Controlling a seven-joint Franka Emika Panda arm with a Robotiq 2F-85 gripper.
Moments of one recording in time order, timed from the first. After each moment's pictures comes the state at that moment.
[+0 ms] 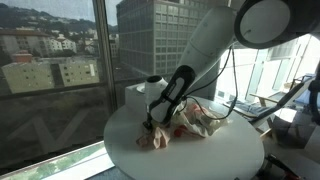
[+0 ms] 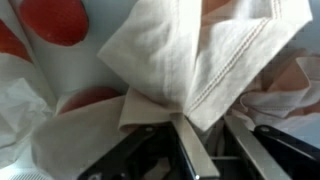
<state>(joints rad) 0.57 0.85 -0.20 -1.74 -0.19 2.76 0.47</state>
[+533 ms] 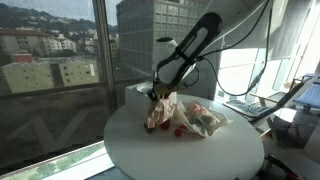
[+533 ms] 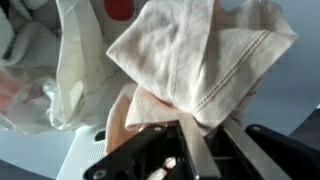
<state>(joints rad) 0.58 0.46 -0.25 -1.94 -0.21 2.66 0.63</state>
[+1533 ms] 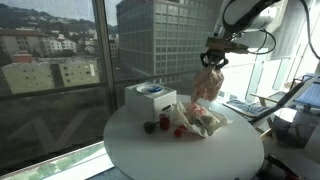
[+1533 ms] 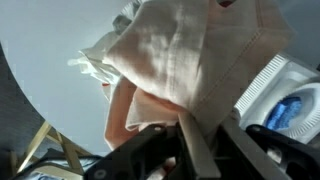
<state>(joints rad) 0.11 -0.24 -0.12 -2.38 -0.14 2.47 0.89</state>
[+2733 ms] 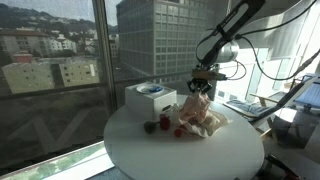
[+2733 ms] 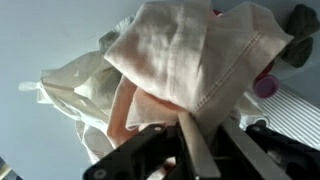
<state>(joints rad) 0.04 0.20 -0.03 -2.20 -0.02 2.56 0.69</state>
